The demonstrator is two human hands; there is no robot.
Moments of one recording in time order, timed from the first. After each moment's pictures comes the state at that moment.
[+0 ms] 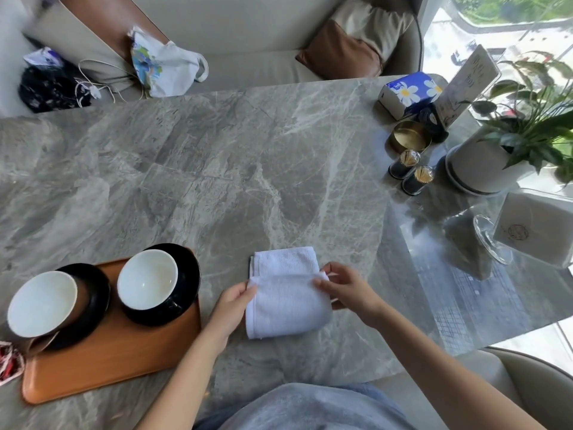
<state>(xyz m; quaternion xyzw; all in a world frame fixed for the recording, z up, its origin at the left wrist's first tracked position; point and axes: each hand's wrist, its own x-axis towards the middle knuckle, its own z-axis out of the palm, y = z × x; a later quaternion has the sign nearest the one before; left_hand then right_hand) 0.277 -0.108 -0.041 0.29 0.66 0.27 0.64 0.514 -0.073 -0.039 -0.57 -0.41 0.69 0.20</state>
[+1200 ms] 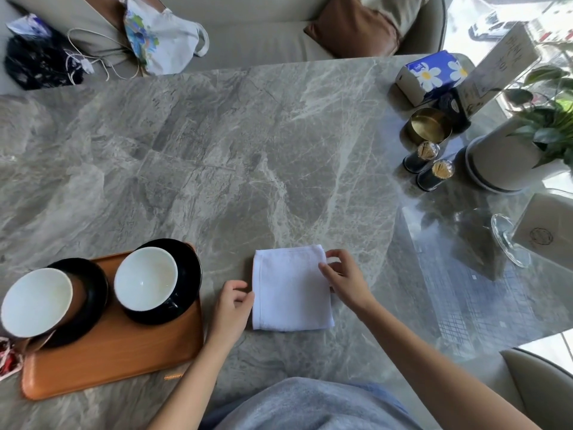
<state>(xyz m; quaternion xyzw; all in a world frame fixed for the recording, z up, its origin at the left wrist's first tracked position) 0.268 -0.111 -0.086 0.34 0.75 0.25 0.51 0.498 -0.055 -0.085 -0.67 -0.43 0.56 0.23</state>
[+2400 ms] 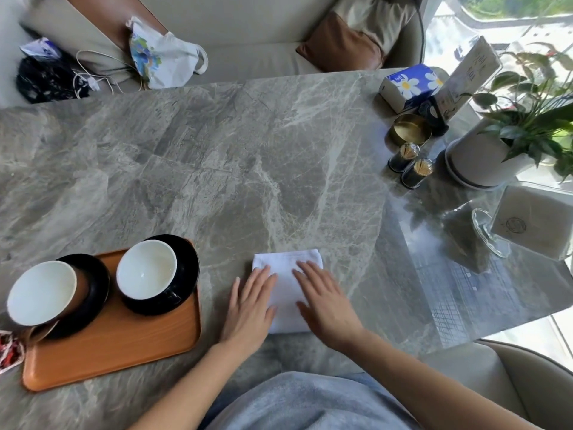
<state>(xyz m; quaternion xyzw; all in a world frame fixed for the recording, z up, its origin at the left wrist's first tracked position) 0.297 -0.140 -0.083 0.76 0.62 0.04 0.18 0.488 -0.122 -0.070 -0.51 -0.83 0.23 0.05</state>
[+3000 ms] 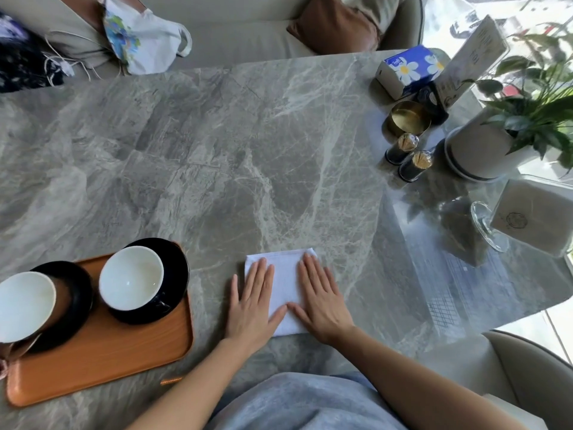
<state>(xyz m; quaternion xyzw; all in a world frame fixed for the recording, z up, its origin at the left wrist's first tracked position) 0.311 -0.125 -0.106 0.76 0.63 -0.07 0.15 0.491 -0.116 -0.120 -0.56 -0.80 0.23 -0.02</state>
